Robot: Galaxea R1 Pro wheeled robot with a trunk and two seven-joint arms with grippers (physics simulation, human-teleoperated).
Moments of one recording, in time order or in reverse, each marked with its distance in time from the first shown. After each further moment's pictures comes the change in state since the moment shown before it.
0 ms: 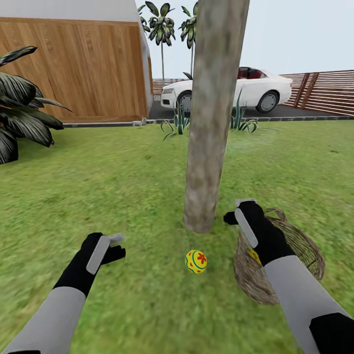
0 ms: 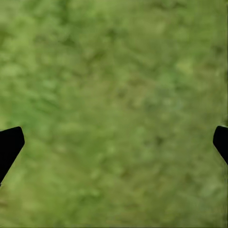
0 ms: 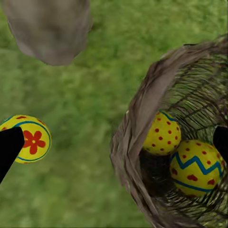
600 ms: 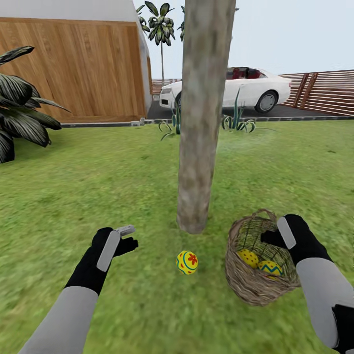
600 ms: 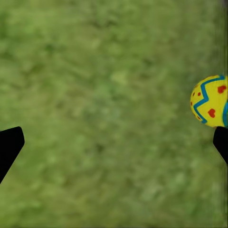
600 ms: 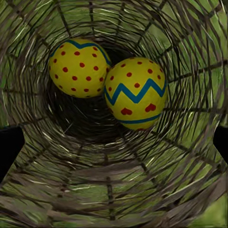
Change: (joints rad) left arm 0.001 -0.092 -0.002 -0.092 0.001 -0.022 0.007; right arm -0.011 -0.143 -0.410 0.293 -0.013 -0.009 0.011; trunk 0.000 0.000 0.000
